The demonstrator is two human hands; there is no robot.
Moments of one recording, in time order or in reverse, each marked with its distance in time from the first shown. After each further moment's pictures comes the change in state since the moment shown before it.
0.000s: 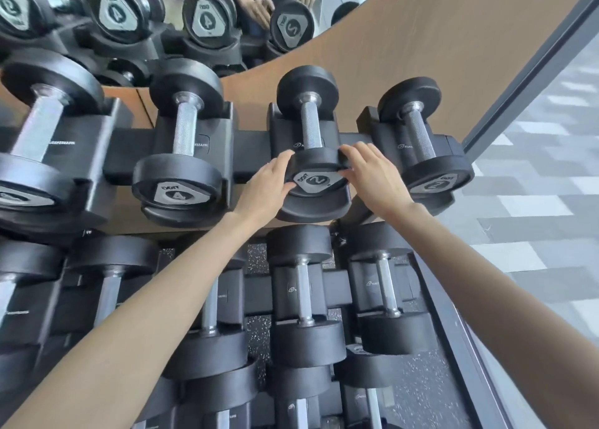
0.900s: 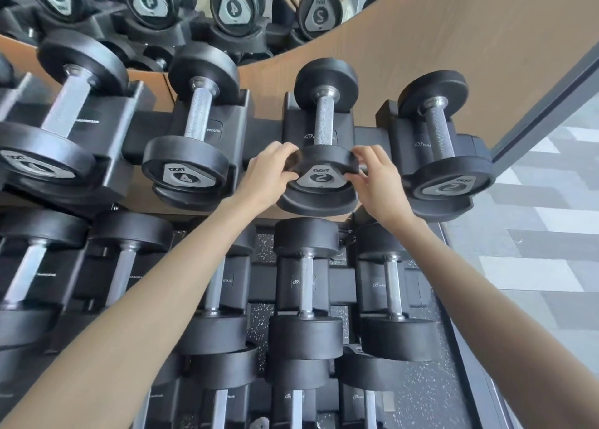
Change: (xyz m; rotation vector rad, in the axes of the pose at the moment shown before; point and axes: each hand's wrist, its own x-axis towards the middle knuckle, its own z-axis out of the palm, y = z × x) left_hand -0.002 0.011 -0.014 -0.050 0.012 -0.169; right_hand -0.016 0.002 0.014 0.479 0.005 0.167
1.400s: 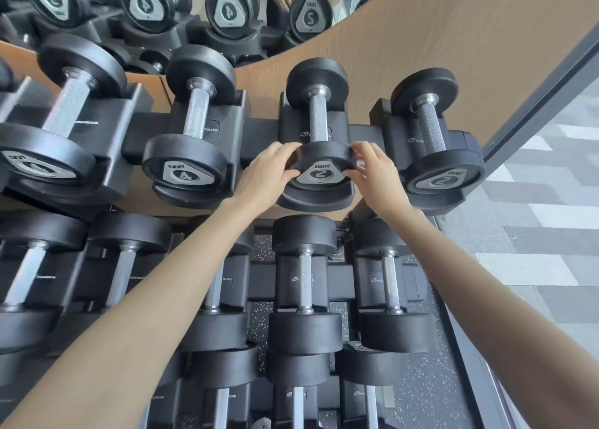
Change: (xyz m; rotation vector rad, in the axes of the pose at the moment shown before) left_hand -0.010 0.005 0.001 0.059 0.011 0.075; right_hand 0.000 0.001 -0.004 -0.016 -0.039 0.051
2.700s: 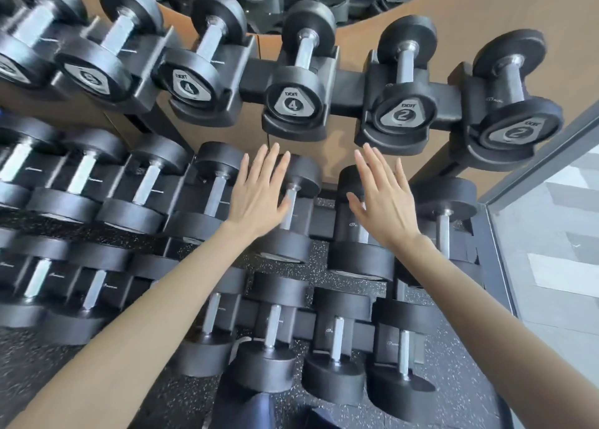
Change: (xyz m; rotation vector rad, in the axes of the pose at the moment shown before) left_hand -0.241 -0.061 -0.054 0.566 0.026 -0.071; right_hand -0.171 -0.125 0.056 -0.412 -0.034 -0.323
